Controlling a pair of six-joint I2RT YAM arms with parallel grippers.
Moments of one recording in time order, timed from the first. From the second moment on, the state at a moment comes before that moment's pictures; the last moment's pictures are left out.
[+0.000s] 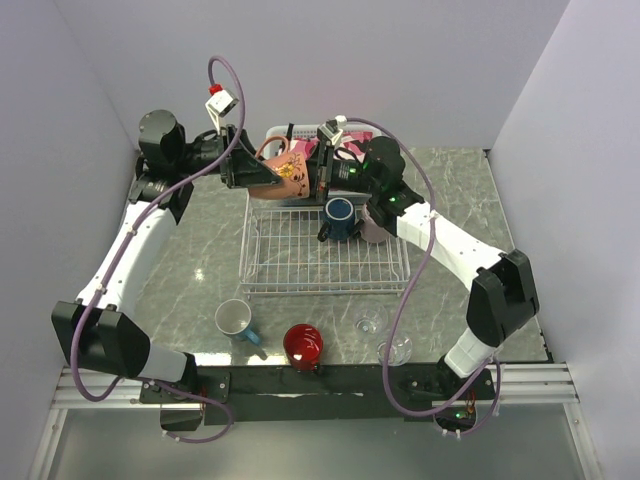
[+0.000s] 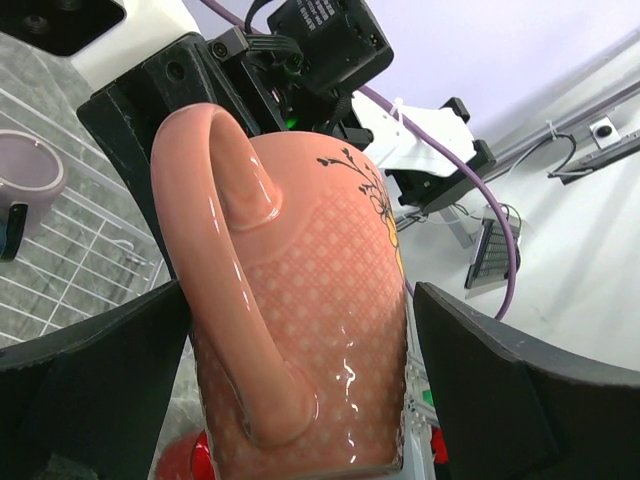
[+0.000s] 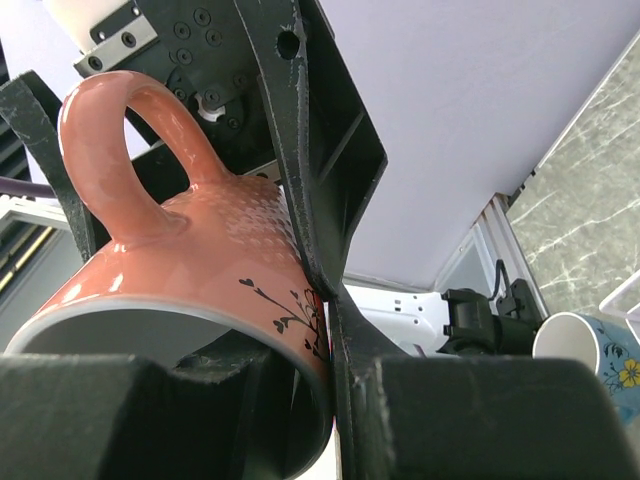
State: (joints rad) left arm -0.19 1.40 1.41 0.14 1.32 -0.92; right arm 0.58 1.63 1.36 0.43 -0.87 1.40
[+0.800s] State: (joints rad) left arm -0.15 1.40 1.36 0.26 1.34 -1.06; right arm 0.58 1.64 1.37 0.42 -0.86 1.41
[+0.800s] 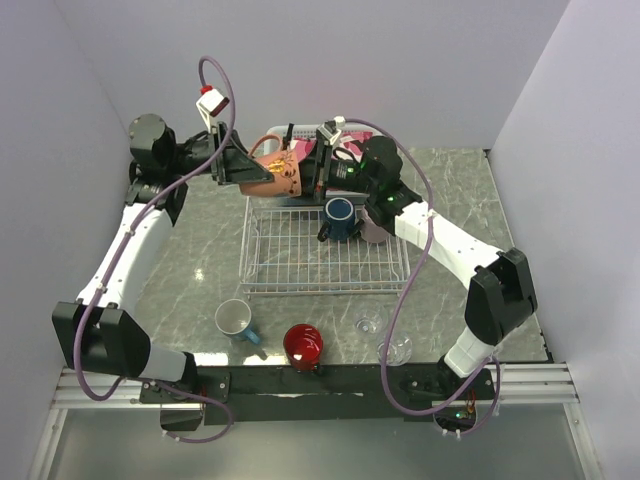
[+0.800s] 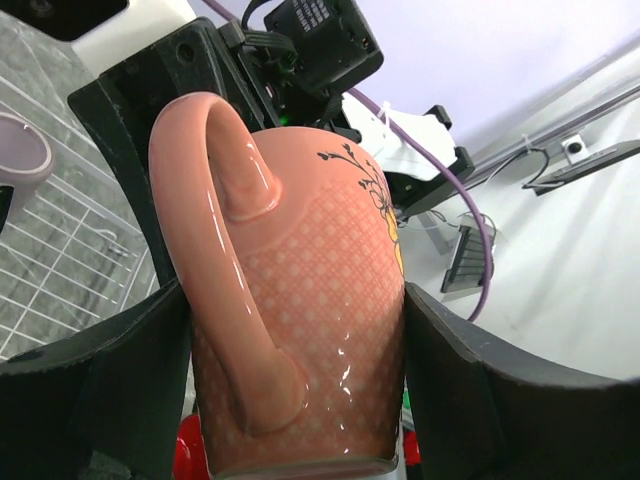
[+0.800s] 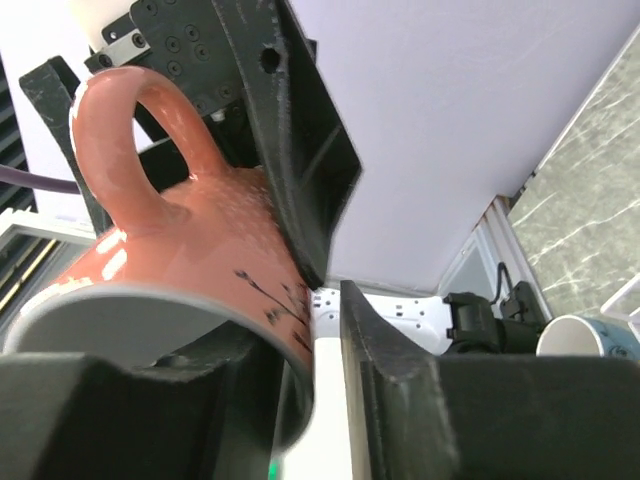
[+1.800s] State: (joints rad) left arm -0.29 1.67 1.80 -0.99 0.56 0.08; right arm 0.20 1.00 1.09 -0.27 -0.78 1.04
